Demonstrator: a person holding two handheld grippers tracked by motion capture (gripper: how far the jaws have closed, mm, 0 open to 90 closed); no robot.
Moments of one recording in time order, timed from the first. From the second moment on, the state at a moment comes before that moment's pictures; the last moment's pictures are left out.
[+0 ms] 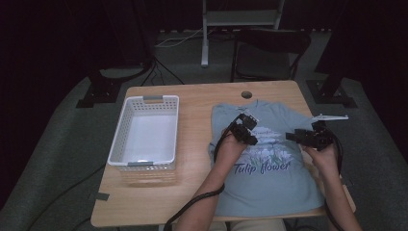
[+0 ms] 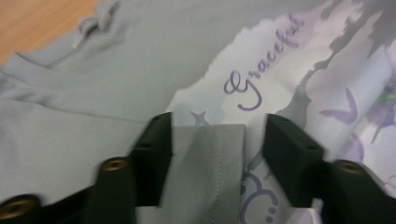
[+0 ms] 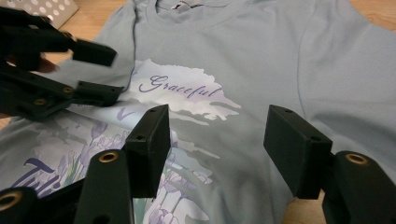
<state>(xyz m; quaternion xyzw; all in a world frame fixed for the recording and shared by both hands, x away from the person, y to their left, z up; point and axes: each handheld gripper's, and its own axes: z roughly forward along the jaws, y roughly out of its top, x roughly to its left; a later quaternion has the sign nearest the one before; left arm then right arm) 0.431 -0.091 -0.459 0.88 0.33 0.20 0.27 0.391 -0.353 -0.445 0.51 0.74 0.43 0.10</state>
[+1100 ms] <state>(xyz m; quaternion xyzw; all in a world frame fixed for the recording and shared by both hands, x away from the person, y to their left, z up) 0.416 0.044 -0.395 0.81 0.43 0.26 0.31 0.393 -0.338 -0.454 0.50 0.76 0.41 0.10</state>
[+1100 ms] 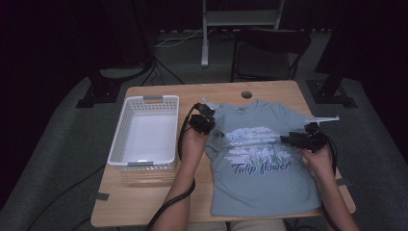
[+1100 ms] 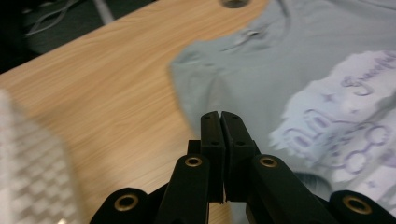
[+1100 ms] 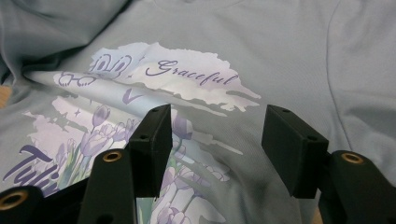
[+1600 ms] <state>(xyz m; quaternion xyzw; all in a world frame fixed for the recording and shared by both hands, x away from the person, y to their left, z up) 0.413 0.104 -0.398 0.77 0.51 0.30 0.25 0.394 -0.334 -0.456 0.50 0.76 0.41 0.09</state>
